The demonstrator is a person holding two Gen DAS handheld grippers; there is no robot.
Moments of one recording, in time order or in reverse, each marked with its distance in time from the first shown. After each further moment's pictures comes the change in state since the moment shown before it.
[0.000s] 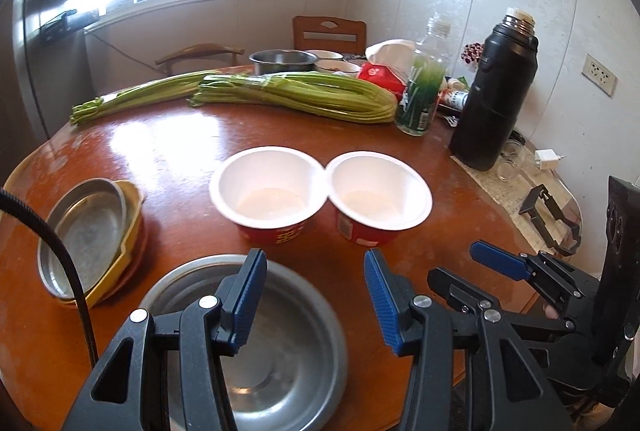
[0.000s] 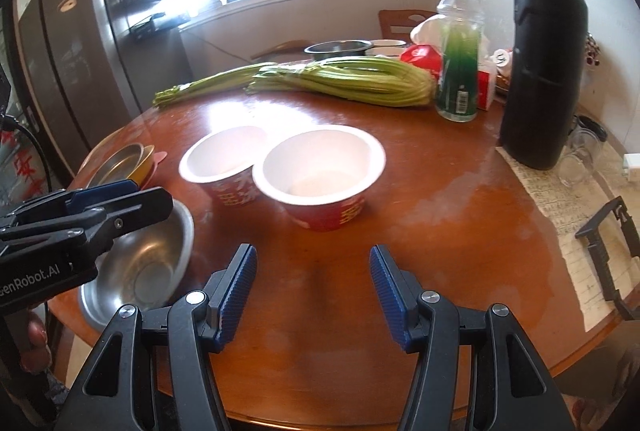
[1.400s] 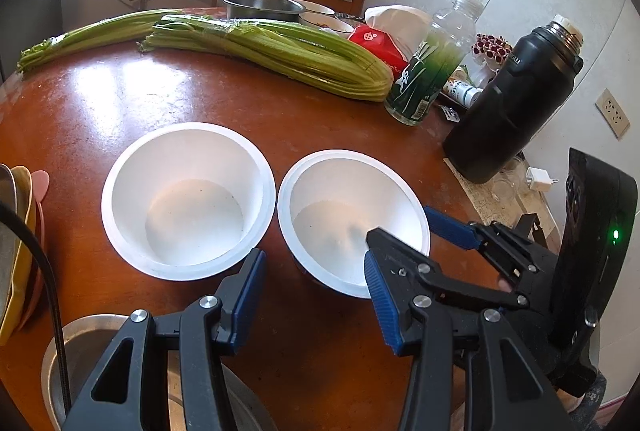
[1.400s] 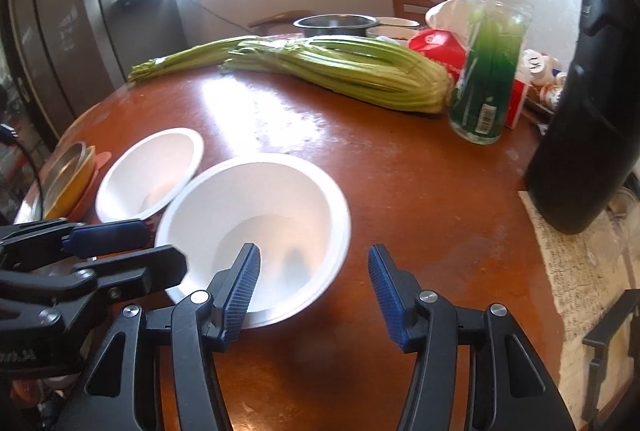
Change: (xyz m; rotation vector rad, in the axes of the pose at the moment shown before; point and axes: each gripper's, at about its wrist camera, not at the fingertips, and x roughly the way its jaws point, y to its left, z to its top) left arm 0.091 -0.001 0.043 -0.147 0.177 -0.154; right arm 0.089 -0.030 0.058 -0.104 0.131 0.045
